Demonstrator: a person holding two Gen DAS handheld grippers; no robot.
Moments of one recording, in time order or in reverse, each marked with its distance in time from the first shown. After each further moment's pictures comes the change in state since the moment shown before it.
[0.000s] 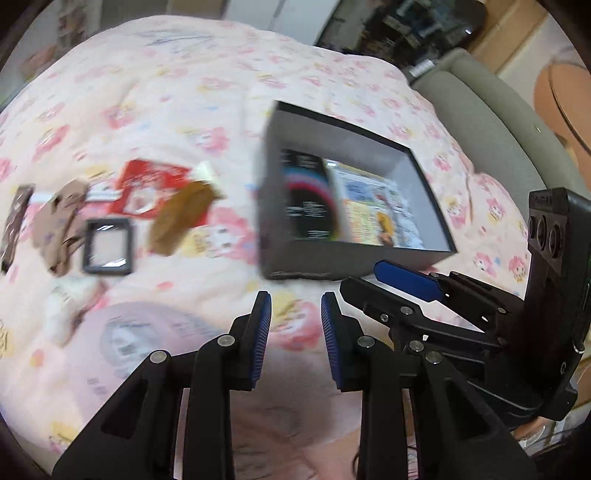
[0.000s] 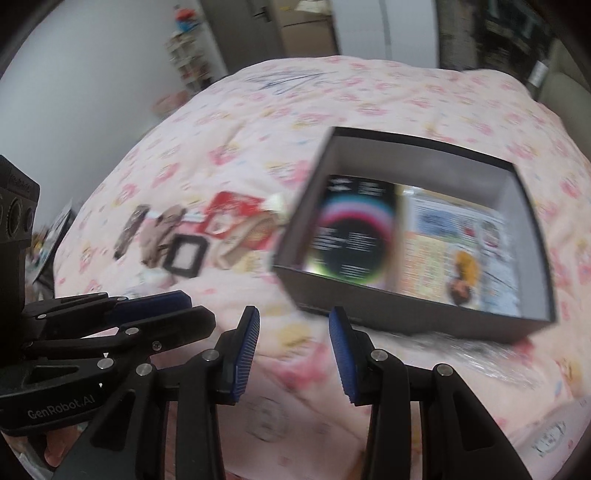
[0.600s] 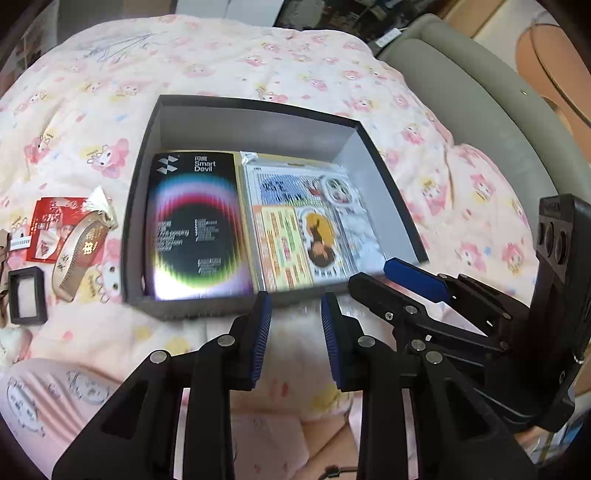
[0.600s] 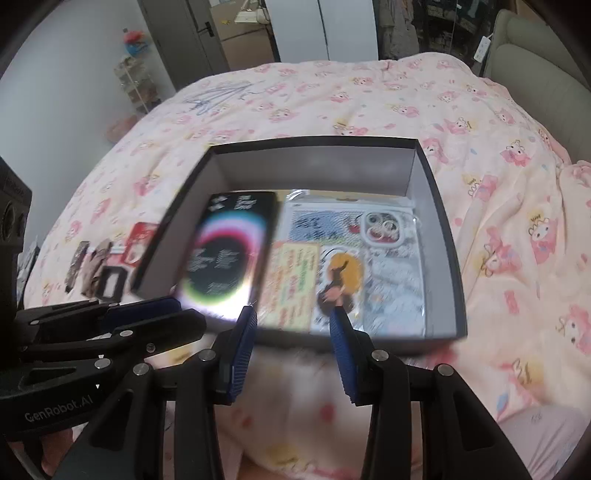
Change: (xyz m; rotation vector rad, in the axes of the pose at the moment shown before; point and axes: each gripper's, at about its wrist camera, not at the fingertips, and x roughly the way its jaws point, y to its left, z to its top) left arm 0.074 -0.124 0.028 0.147 0.075 -0.078; right arm -0.039 -0.139 -0.010 0.146 -0.049 -0.133
